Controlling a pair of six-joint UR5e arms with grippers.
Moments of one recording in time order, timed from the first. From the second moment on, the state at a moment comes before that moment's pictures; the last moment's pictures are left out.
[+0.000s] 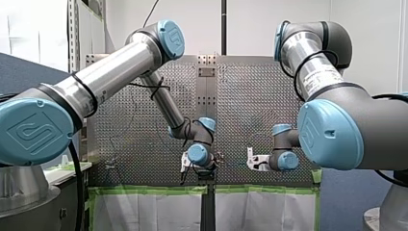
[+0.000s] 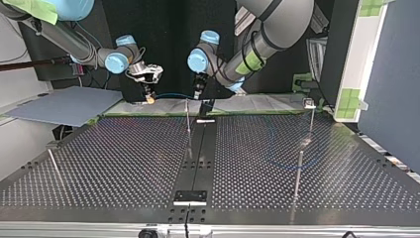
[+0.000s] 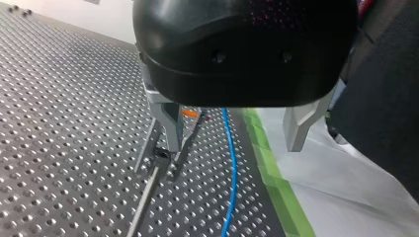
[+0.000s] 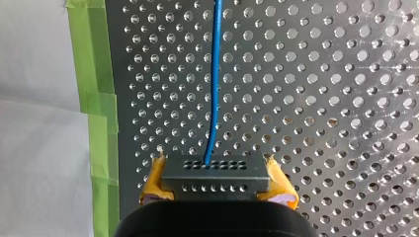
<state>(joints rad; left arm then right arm) -0.65 -2.49 -1.53 -2.66 -1.90 -1.68 1.83 -0.68 1.71 -0.75 1.23 1.54</state>
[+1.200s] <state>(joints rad) -0.67 -2.43 -1.54 -2.82 -1.97 -1.64 1.84 -0.68 1.76 -0.73 1.29 1.47</state>
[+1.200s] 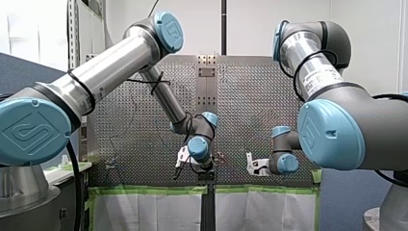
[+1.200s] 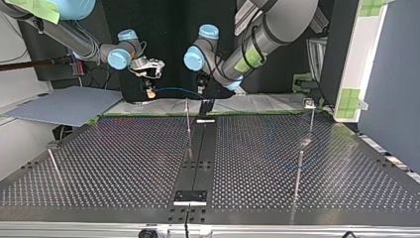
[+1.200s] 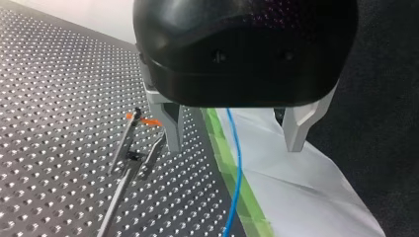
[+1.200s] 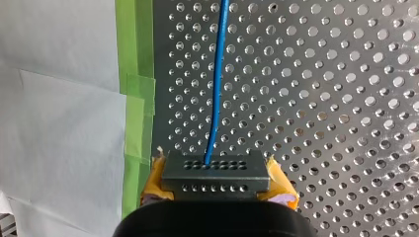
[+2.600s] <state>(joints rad) -0.64 -2.23 -1.54 -3.16 -1.96 -1.71 1.84 -0.70 1.89 -0.84 1.28 1.45</state>
